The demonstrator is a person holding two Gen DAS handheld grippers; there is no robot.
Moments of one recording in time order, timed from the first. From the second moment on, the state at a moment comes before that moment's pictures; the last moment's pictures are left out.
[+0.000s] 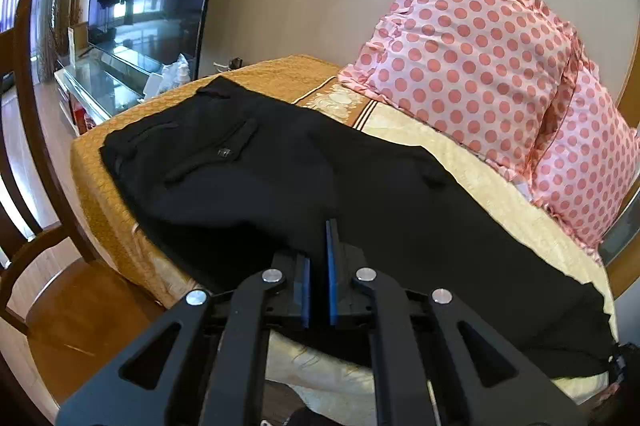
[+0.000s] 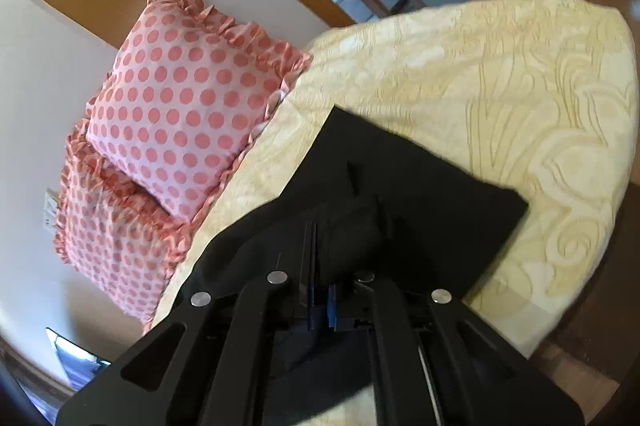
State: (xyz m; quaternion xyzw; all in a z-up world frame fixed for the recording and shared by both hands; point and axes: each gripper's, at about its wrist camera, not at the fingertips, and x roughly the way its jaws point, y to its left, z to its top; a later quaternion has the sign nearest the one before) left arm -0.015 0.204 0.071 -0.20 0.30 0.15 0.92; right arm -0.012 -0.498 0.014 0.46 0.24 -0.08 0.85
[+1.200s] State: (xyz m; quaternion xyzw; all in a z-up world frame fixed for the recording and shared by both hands) left arm -0.025 0.211 0.054 -0.27 0.30 0.11 0.91; right arm -0.024 -0.513 0.016 0.32 0.27 -0.13 0.90
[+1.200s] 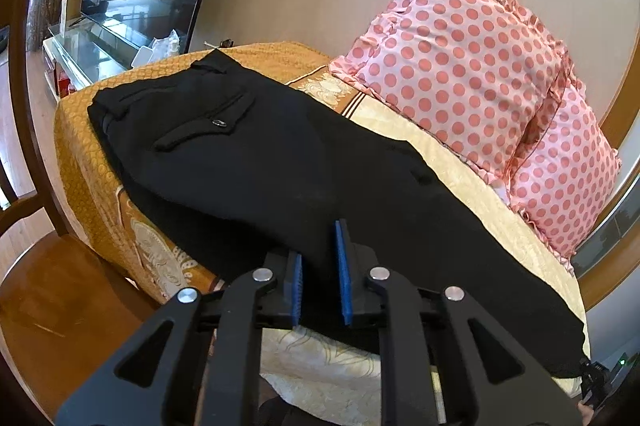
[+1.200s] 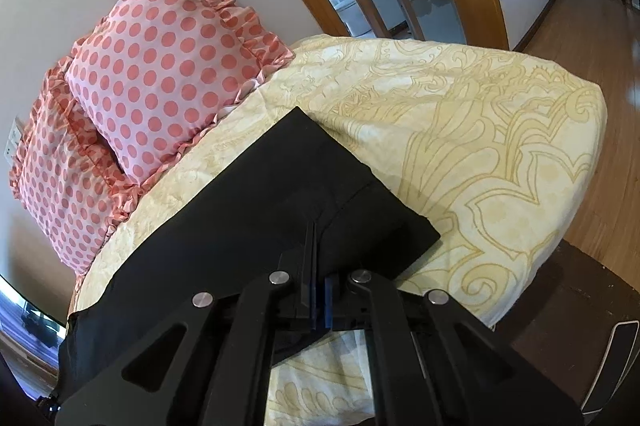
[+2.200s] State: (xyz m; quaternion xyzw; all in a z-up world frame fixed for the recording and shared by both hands) left arm -0.095 0.265 0.049 -0.27 0.21 0.27 0.90; right arm -0.057 -0.526 0.030 0.32 0.24 -0.24 0.89
